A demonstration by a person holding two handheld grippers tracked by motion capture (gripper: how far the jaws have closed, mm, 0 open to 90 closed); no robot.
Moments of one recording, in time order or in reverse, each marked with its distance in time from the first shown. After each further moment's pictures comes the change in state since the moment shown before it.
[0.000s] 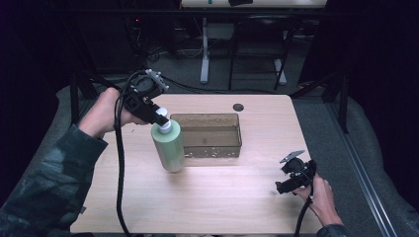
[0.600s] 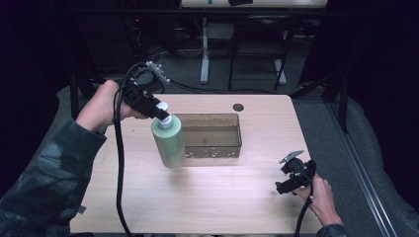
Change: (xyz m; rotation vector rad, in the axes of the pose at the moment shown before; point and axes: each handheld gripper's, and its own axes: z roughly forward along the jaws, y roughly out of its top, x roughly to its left) left arm -0.001 0.012 -0.016 -0.004 0.023 0.027; right arm 0.001 0.001 0.000 0.005 0.001 -0.008
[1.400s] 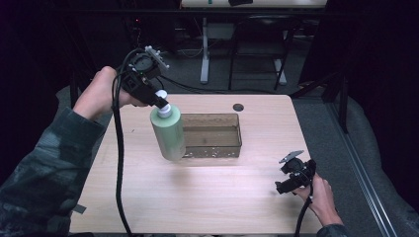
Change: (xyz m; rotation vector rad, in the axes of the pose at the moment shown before) left arm 0.013 0.015 -0.016 -0.006 0.040 -0.015; right arm 0.001 0.001 -0.001 -0.010 -0.013 -0.008
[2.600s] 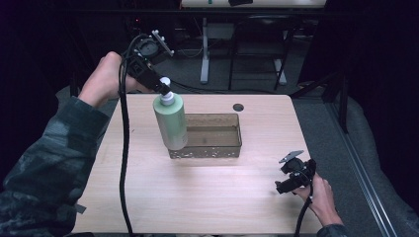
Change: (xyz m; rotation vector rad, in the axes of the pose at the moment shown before) left arm 0.018 0.024 -0.003 0.009 0.041 -0.007; right arm 0.001 0.001 -0.001 -0.008 -0.008 -0.005
